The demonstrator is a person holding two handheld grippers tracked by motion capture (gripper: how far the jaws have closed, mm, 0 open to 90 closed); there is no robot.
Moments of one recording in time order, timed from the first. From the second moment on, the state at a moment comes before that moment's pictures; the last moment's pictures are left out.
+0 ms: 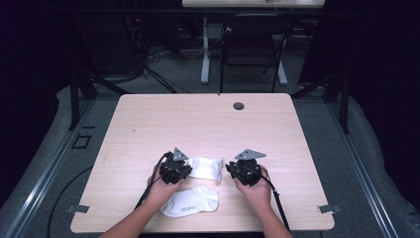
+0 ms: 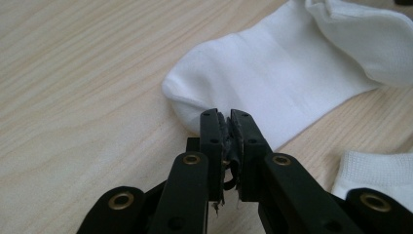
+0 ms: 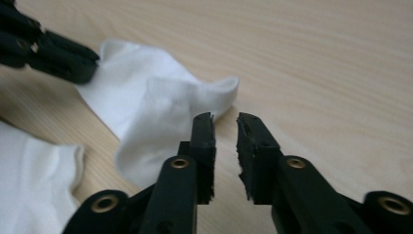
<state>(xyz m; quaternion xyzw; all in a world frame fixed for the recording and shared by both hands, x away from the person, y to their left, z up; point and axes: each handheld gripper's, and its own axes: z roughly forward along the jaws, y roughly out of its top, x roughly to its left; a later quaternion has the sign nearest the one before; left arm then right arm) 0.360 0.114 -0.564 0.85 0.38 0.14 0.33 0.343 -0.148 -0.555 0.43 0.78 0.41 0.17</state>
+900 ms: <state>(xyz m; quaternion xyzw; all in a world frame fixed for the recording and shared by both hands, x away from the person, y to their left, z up) 0.357 0.135 -0.568 0.84 0.40 0.14 0.33 0.343 -0.135 -0.563 0.43 0.81 0.34 0.22</state>
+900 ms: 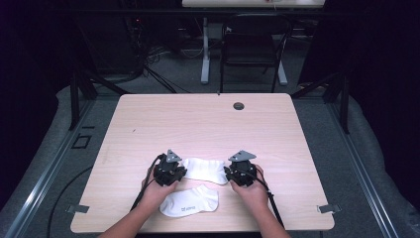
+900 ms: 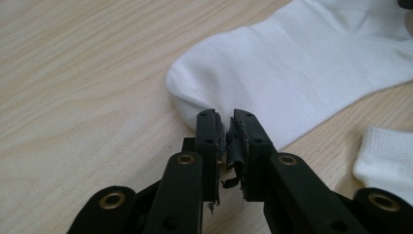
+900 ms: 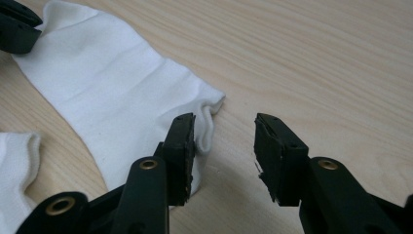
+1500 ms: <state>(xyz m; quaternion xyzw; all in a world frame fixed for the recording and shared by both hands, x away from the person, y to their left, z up) 0.356 0.153 -0.554 0.82 0.41 0.15 0.36 0.282 -0.075 -0.564 0.28 0.87 0.38 0.13</state>
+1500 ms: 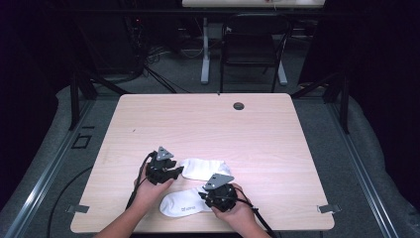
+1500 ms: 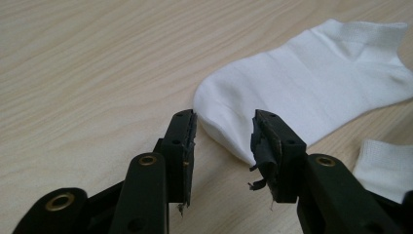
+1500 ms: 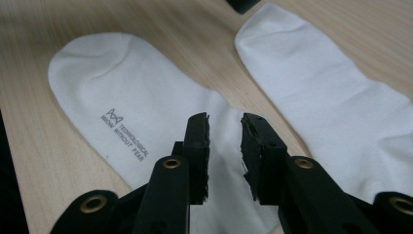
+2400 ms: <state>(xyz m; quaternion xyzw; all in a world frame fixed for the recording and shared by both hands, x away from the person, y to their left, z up) 0.382 0.153 -0.558 0.82 0.42 0.15 0.36 0.279 -0.115 -0.560 0.36 0.85 0.36 0.15</state>
